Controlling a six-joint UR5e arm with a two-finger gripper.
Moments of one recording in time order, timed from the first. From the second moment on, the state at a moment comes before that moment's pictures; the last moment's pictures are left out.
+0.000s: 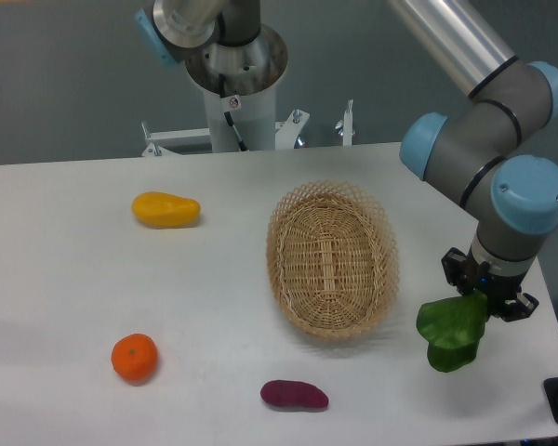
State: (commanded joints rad) arm 2.66 -2.20 -1.21 -1.17 1.61 1.45
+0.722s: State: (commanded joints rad) arm 2.53 -2.09 -1.33 -1.18 1.57 1.29
